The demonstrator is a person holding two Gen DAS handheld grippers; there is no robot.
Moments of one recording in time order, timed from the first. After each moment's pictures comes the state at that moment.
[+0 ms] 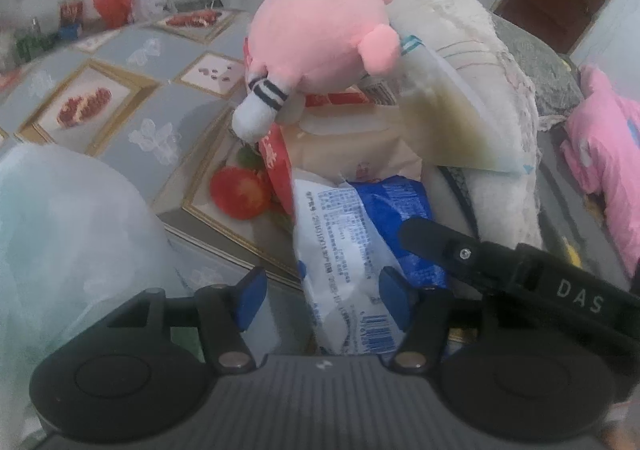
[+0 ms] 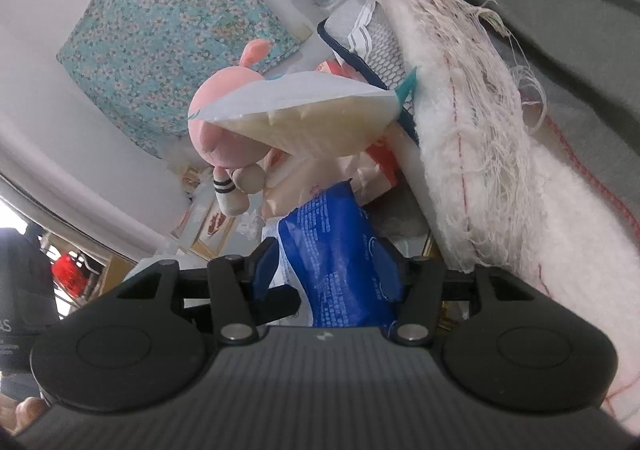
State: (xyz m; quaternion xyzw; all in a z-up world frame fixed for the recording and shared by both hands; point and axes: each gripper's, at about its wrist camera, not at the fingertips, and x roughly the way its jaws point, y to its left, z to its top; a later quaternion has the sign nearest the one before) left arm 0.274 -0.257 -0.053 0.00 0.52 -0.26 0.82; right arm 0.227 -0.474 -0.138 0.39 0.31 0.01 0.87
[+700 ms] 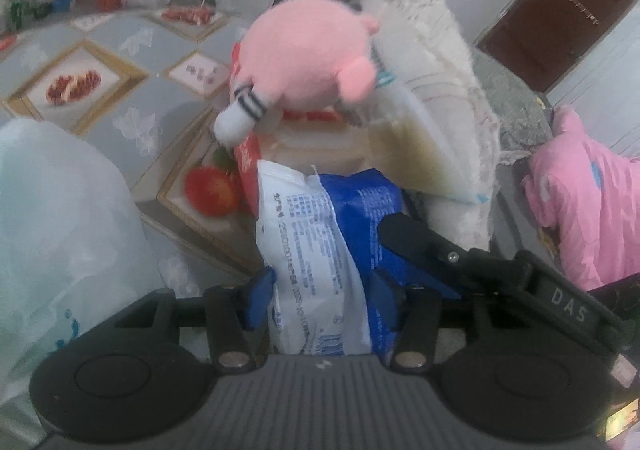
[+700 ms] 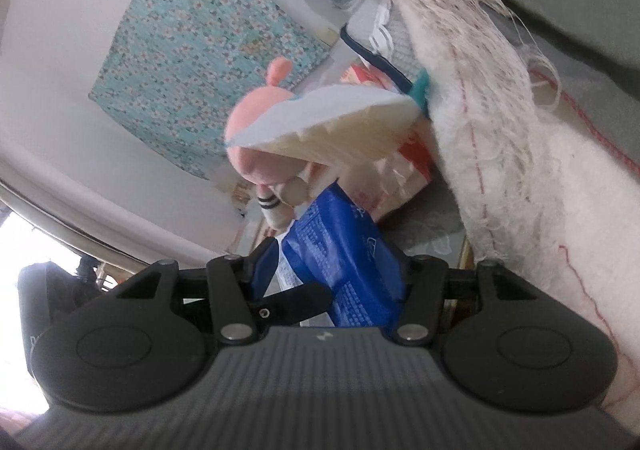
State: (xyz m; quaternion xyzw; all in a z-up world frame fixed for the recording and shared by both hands) left arm 0.264 -0.247 -0.037 -0.07 0.50 -0.28 0.81; right arm 0.219 -0.481 -0.138 0.46 0.26 0.06 0.84
